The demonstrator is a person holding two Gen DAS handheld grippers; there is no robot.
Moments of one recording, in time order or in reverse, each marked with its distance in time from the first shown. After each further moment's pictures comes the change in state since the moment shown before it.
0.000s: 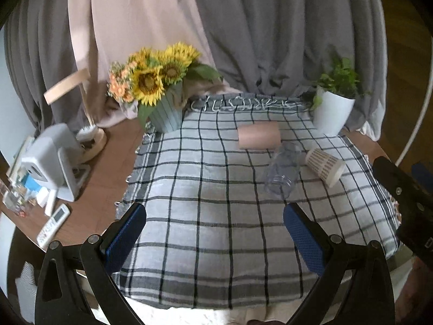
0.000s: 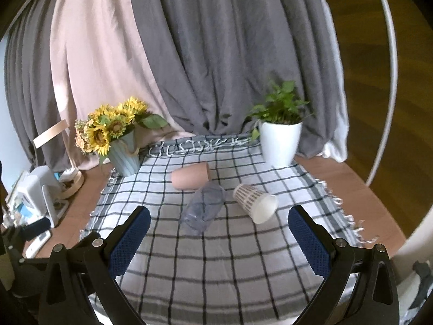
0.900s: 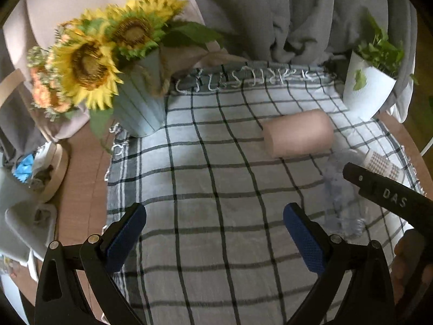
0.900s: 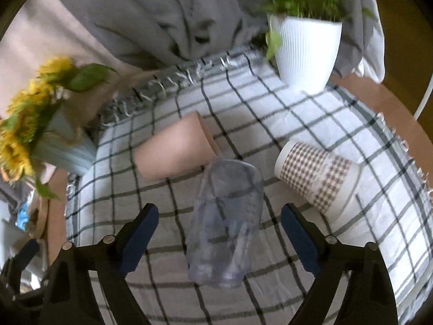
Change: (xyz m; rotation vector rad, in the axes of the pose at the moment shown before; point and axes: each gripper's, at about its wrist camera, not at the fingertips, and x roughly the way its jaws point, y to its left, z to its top) left arm 0.187 0.038 0.082 0.150 0.187 -0.071; right arm 0.252 0.018 0.013 0.285 0.434 -0.084
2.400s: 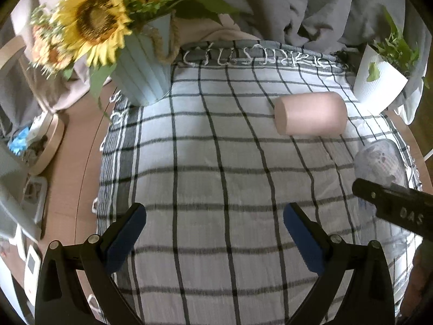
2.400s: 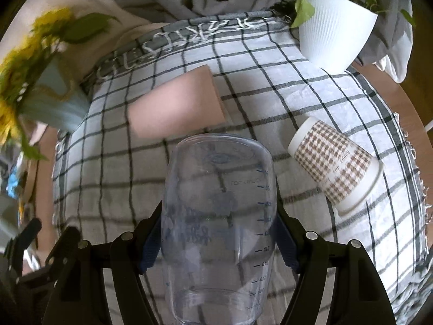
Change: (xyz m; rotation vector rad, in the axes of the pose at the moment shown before) left arm 0.013 0.011 -0.027 -0.089 0.085 -0.009; right arm 0.015 0.017 -0.007 -0.149 0.192 -0.018
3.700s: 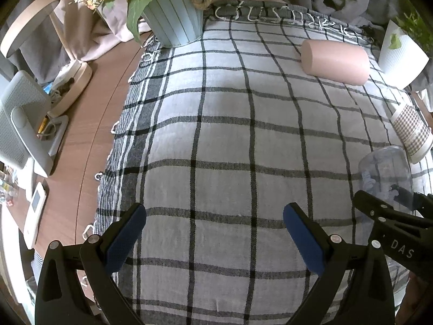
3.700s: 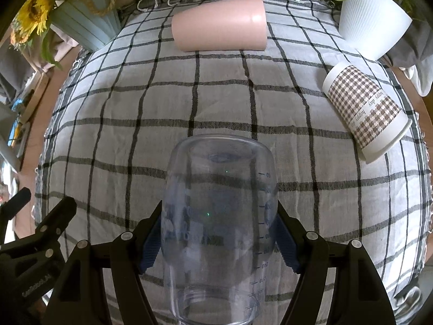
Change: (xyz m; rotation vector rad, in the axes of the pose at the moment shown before) left arm 0.001 0.000 -0.072 -0.081 0.135 0.126; right arm 0.021 0.021 -0.076 -0.222 0.116 0.008
